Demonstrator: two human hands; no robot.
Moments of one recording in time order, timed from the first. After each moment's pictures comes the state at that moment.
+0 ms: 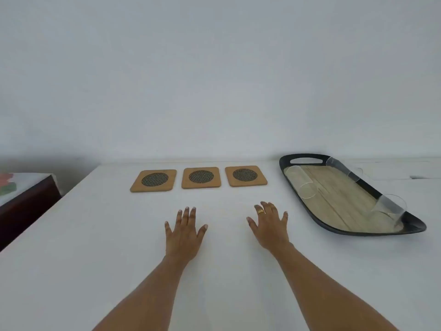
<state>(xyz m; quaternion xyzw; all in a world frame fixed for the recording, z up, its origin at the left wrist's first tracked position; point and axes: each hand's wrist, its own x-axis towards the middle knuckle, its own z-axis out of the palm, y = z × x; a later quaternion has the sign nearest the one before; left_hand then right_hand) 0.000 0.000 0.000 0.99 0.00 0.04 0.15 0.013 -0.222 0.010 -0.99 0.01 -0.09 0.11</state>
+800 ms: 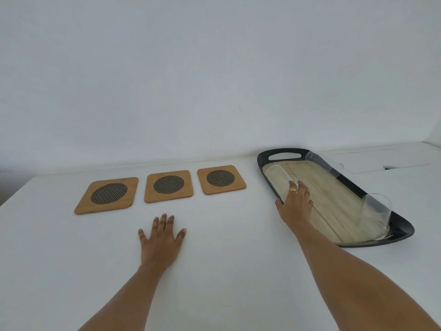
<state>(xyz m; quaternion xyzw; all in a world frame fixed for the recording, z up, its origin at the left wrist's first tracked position) 0.094 -0.014 -0.021 0.99 0.00 0.00 0.13 0.102 -0.332 0.030 -0.94 0.24 -0.16 0.17</state>
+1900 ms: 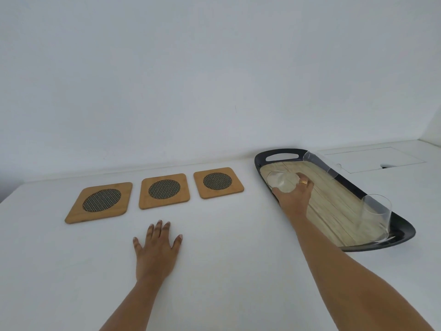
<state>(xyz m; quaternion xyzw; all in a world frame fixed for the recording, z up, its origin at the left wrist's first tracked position) 0.092 -0.016 -0.021 0.99 0.01 0.04 0.15 0.128 -0.335 0.040 -0.79 0.24 -0.35 0.44</state>
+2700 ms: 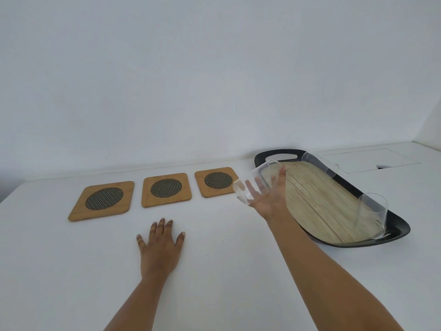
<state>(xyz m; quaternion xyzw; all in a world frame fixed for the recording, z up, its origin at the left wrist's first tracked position) 0.090 -0.016 -0.018 0.99 0.01 0.04 0.16 0.115 -0.271 0.073 -0.31 0.13 -0.06 0.94</state>
